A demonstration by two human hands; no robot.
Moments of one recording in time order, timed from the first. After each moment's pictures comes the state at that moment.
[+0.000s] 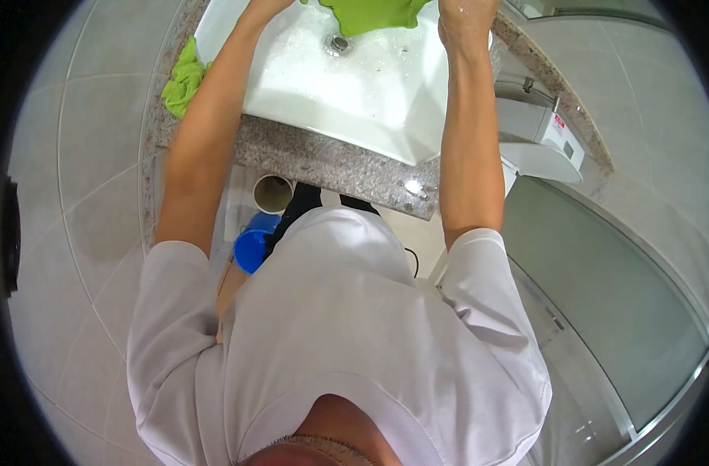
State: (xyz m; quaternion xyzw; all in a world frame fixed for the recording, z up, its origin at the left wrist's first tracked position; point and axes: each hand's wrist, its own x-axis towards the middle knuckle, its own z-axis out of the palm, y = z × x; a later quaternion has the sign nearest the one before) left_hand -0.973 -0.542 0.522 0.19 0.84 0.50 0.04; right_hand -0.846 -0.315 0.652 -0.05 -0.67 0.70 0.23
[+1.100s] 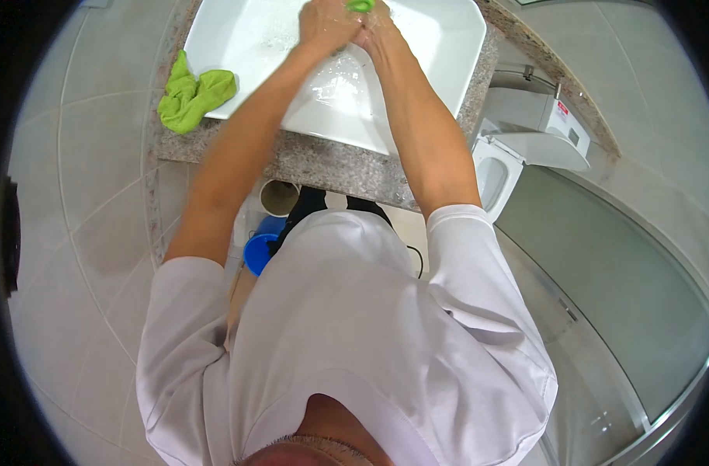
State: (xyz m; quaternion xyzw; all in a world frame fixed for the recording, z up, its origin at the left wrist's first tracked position) left_hand -0.879 -0.462 0.522 0.24 0.87 0.42 -0.03; right_hand -0.878 -0.345 0.471 -0.24 -0.34 0.91 -0.05
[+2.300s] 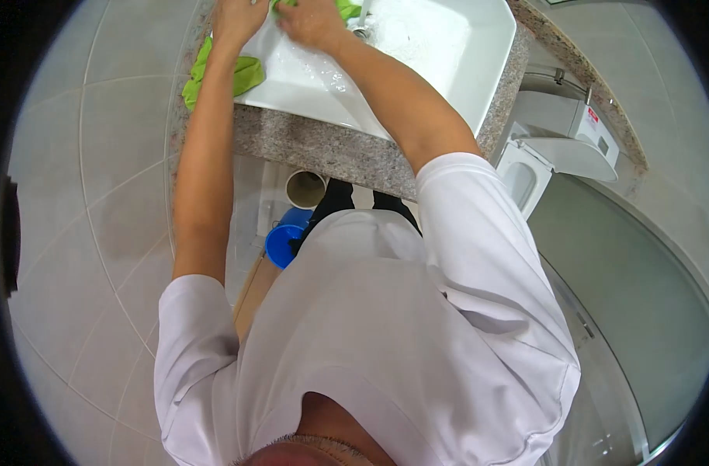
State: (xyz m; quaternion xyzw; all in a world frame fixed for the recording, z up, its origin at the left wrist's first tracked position) left_hand -0.933 -0.619 0.550 0.18 0.92 0.32 -0.10; right_hand -0.890 -0.467 0.477 0.19 -0.94 0.15 0.25
